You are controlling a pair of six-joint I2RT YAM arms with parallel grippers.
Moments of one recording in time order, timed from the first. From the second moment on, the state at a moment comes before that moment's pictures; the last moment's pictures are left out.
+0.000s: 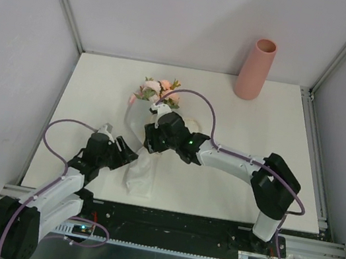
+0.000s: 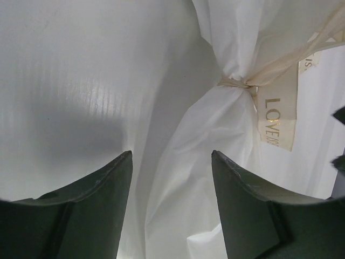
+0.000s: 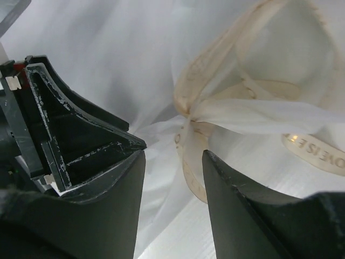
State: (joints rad) left arm -0.25 0.83 0.21 -0.07 0.19 -0.81; right arm 1.01 1.78 1.28 -0.12 0.05 0.38
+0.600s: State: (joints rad) left arm -0.25 0.84 0.21 -0.06 0.20 -0.81; right arm 1.00 1.87 1.27 -0.06 0.02 0.36
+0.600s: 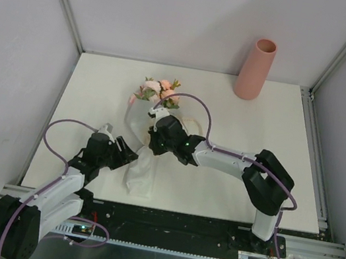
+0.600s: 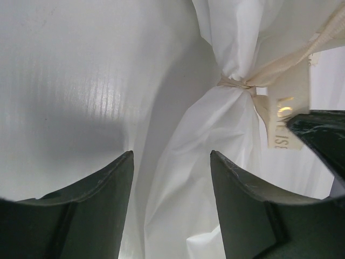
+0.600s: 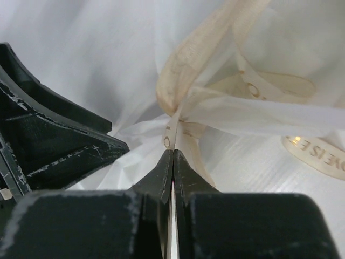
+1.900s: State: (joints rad) left arm -0.26 0.76 0.19 -0.05 0.22 -0.82; right arm 0.98 1.73 1.13 0.13 -0.05 0.29
